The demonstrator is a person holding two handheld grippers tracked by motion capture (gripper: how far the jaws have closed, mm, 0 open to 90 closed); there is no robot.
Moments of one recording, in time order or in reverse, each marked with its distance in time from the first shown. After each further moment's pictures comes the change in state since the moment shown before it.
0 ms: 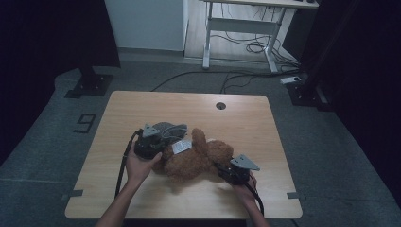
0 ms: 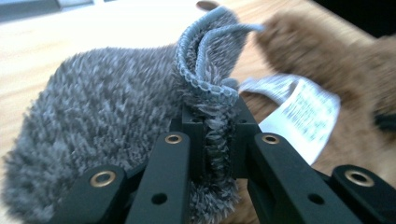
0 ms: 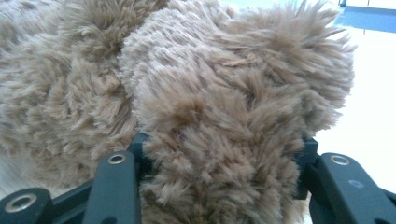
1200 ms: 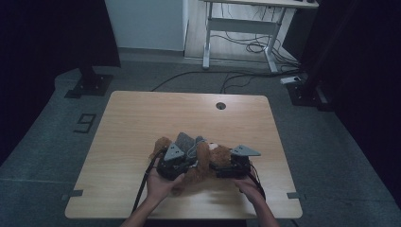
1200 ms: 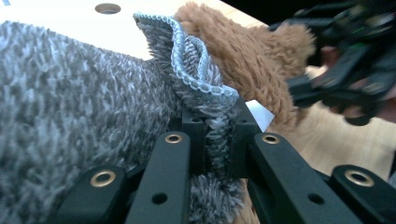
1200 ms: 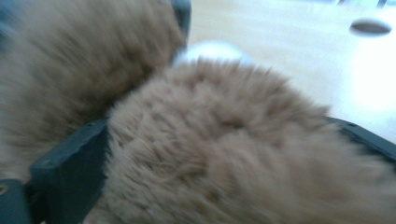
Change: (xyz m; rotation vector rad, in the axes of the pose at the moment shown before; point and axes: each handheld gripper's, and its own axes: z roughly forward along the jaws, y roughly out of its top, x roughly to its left) left arm -0.074 -0.035 0.013 -0.045 -0.211 0.092; right arm -0.003 0.038 -0.001 0.168 0.125 0.040
